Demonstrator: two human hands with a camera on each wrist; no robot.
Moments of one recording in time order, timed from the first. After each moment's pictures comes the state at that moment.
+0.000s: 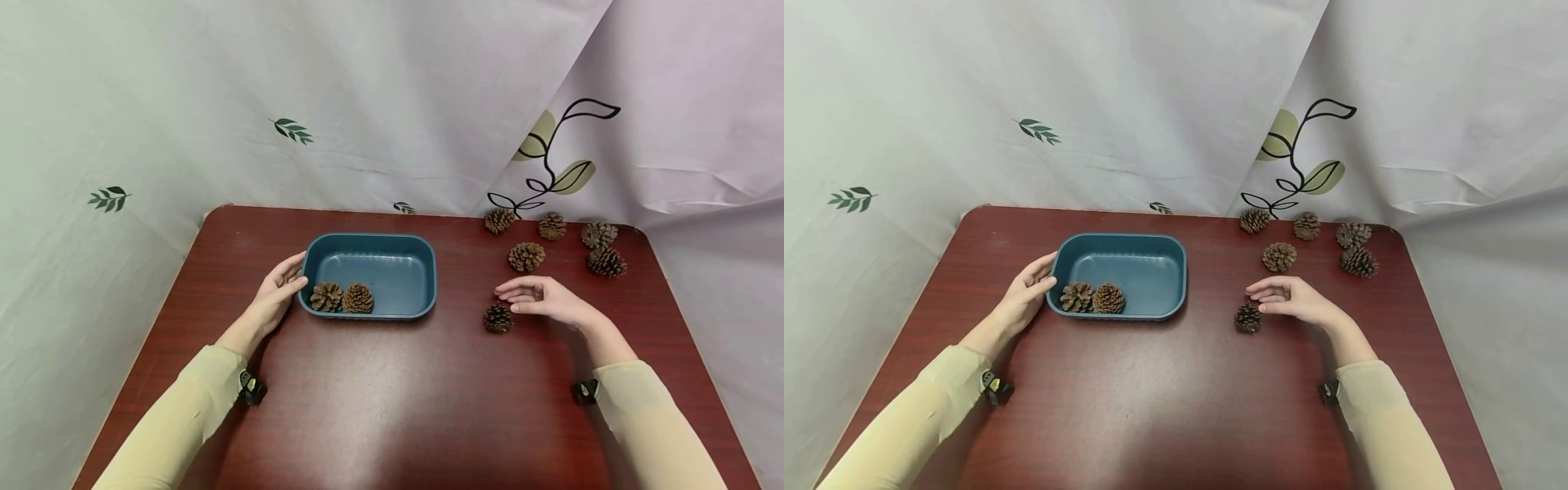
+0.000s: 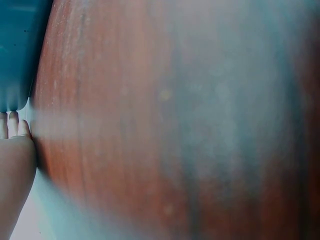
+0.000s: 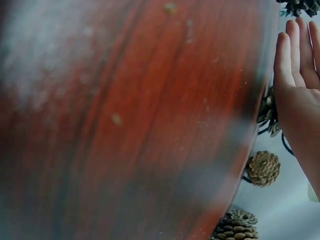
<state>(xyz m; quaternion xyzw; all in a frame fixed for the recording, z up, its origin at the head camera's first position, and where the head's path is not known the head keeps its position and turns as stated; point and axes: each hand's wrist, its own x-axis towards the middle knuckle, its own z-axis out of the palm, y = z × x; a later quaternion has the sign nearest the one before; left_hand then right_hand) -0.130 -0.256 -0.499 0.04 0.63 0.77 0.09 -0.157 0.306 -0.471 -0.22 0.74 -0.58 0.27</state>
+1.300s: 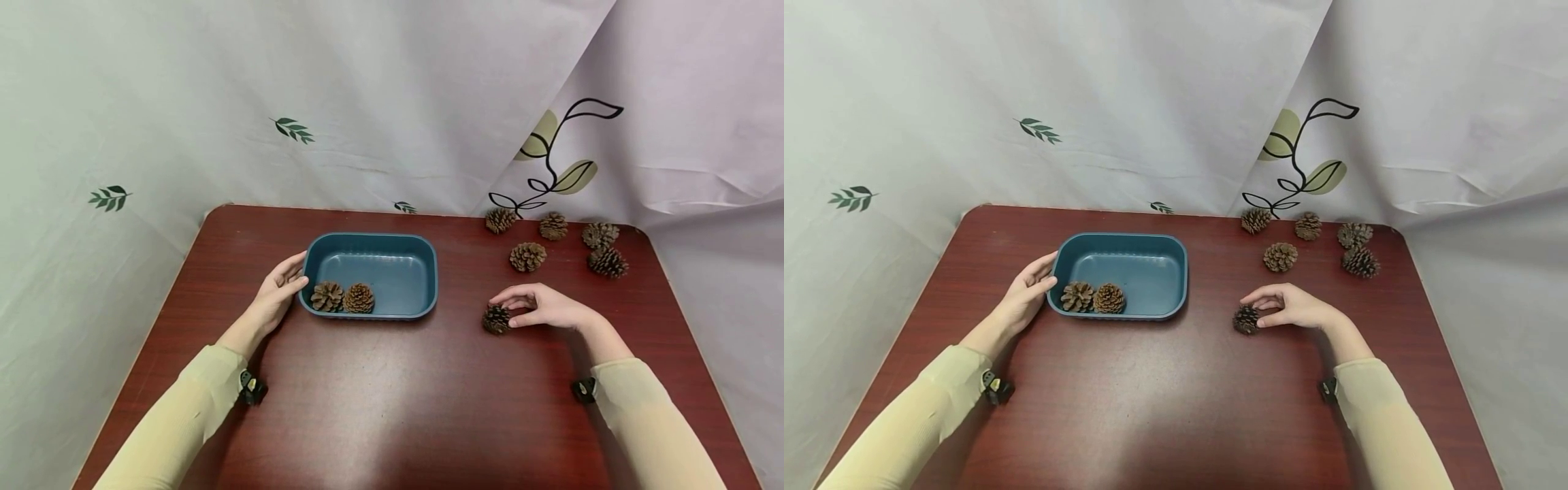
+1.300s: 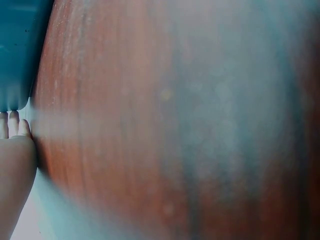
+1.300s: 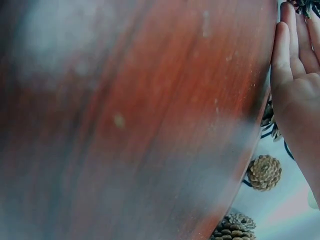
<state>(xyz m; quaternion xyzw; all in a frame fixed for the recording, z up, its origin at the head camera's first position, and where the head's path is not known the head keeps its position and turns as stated) -0.130 -0.255 -0.499 0.03 0.64 0.76 0.10 -0.160 0.304 -0.475 -0.28 0.77 -0.49 0.30</state>
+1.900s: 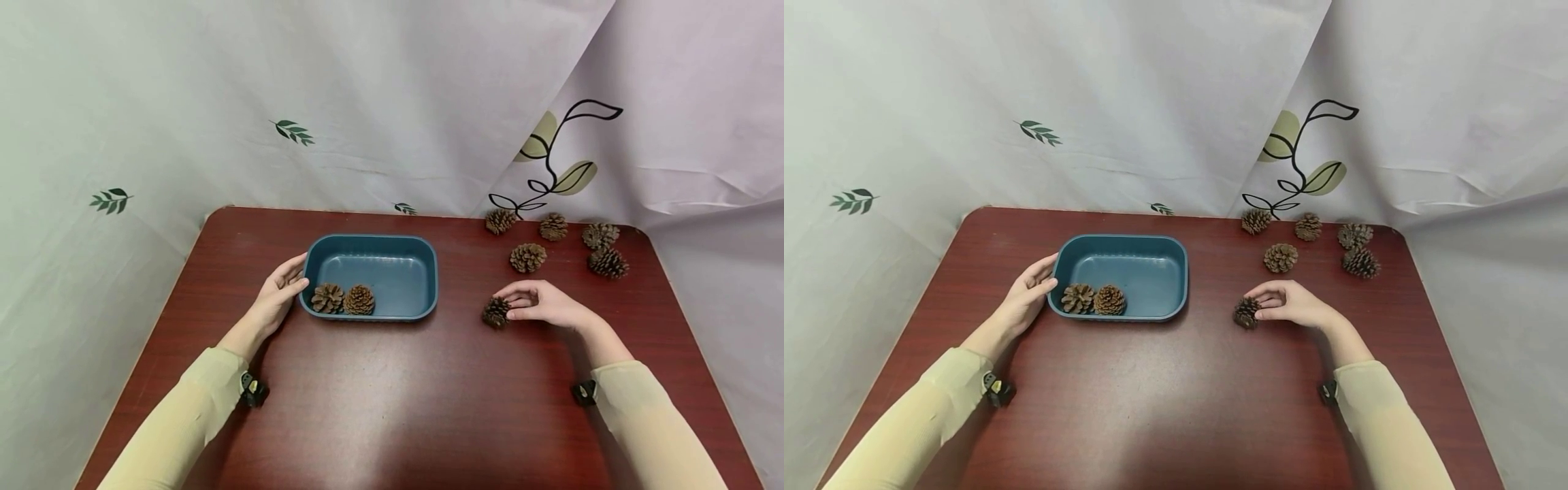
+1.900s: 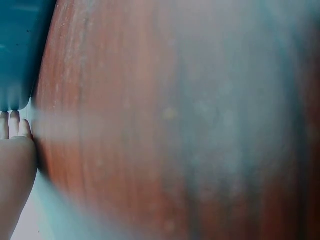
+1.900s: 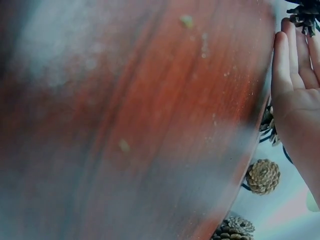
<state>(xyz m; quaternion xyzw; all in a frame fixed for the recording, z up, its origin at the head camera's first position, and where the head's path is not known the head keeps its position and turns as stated) -0.131 -0.256 -0.500 0.03 0.65 0.76 0.10 -0.156 0.297 -0.470 -0.21 0.78 -0.52 0.27</state>
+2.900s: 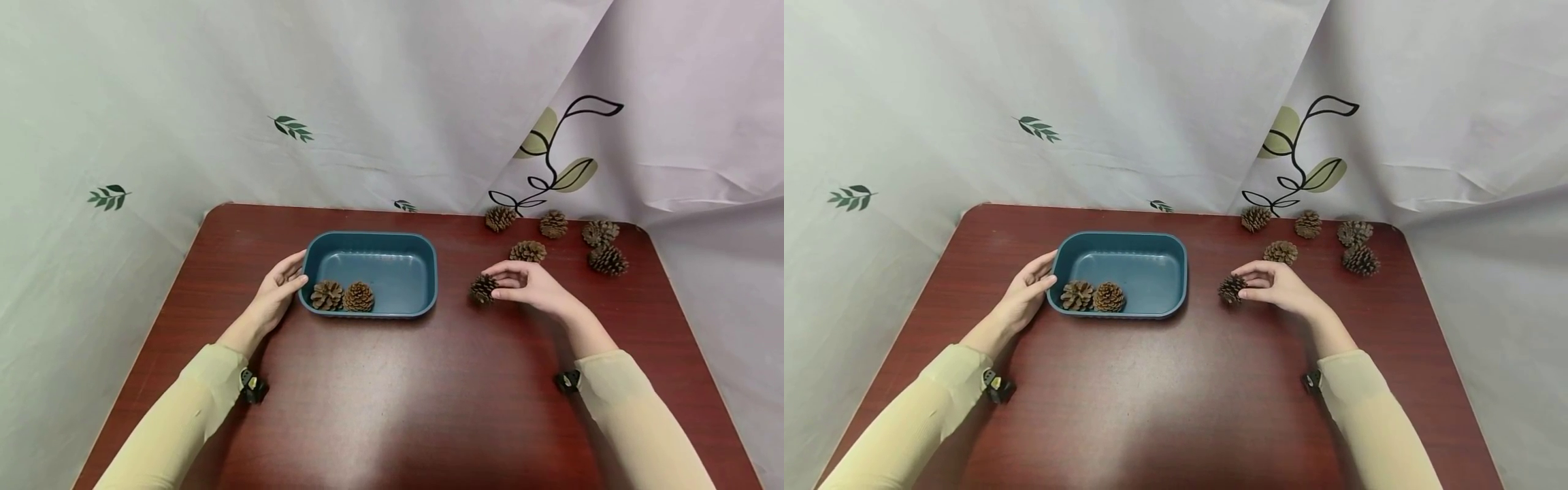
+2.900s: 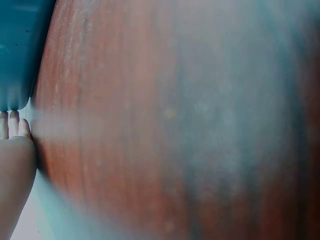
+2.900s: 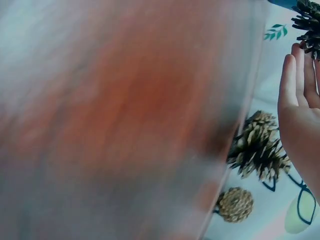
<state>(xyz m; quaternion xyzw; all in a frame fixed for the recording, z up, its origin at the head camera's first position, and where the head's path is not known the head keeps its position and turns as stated) -0.132 -0.255 -0.501 0.03 0.64 0.76 0.09 -0.165 0.266 -0.454 -0.17 0.79 -0.56 0.20</state>
